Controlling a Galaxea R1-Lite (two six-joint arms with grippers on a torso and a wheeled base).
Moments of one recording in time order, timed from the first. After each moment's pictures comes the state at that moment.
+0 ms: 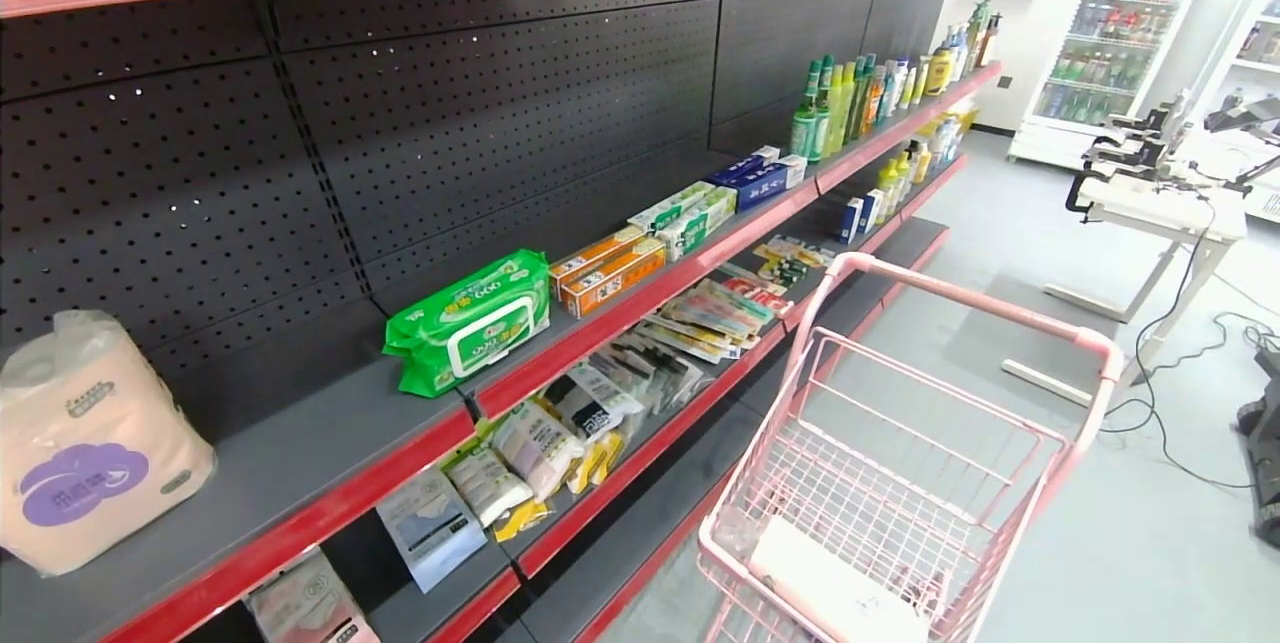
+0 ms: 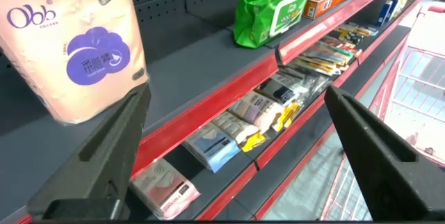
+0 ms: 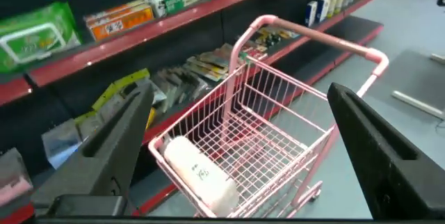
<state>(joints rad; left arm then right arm) 0.00 0.00 0.00 0.00 0.00 0.01 0.04 0.32 -0.31 0.01 0.03 0.04</state>
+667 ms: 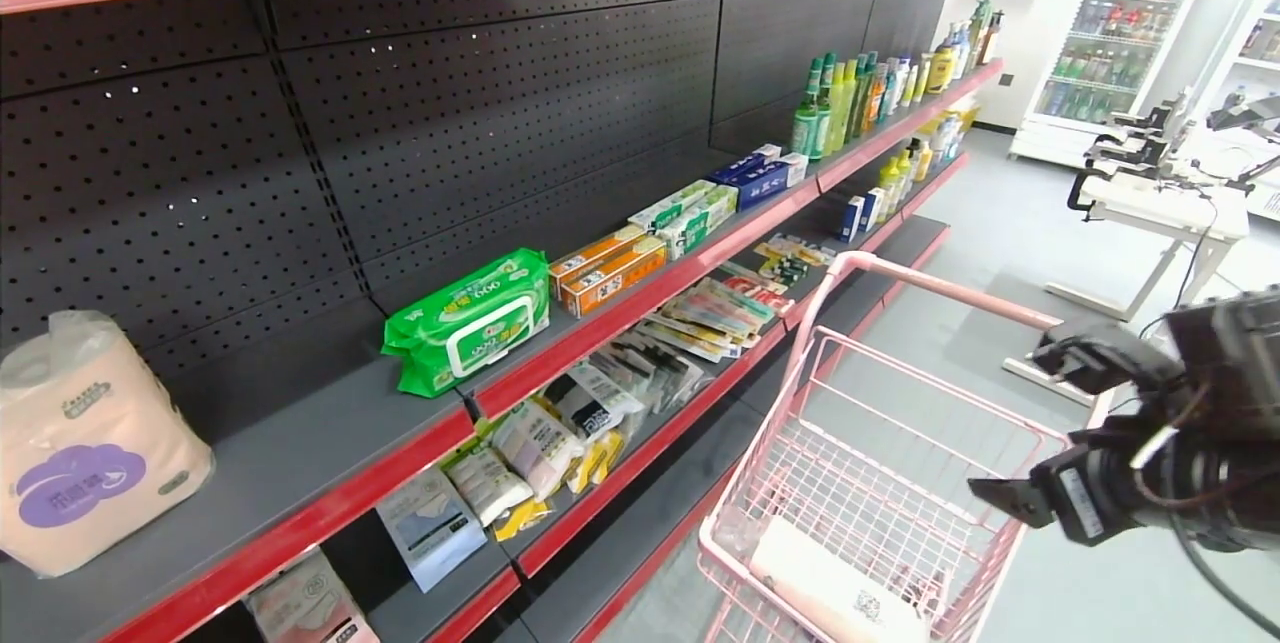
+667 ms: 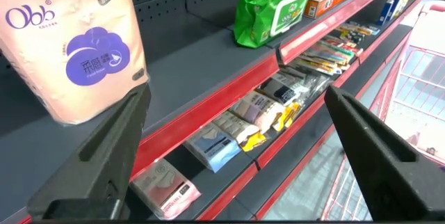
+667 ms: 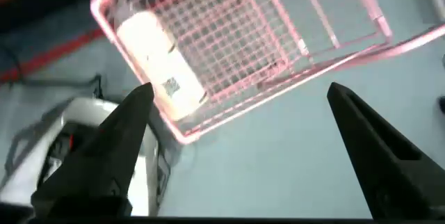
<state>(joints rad) 0.00 0.00 0.00 0.00 0.00 0.01 0.27 1.43 -0.61 0.01 -0.16 -0.16</state>
